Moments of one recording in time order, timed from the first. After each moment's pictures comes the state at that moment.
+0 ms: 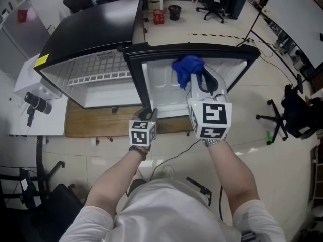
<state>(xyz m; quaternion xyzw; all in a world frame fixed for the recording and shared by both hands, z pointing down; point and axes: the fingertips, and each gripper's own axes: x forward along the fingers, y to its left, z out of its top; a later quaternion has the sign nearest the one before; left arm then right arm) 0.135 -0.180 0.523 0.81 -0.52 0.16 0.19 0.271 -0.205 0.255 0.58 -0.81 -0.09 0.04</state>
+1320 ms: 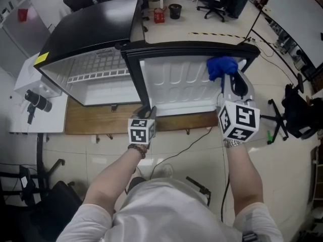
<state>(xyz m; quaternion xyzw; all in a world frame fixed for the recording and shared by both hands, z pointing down) 0.136 -0.178 0.521 0.81 -0.53 0.16 0.19 0.379 -0.193 0.247 0.64 -0.76 -0.08 0.02</state>
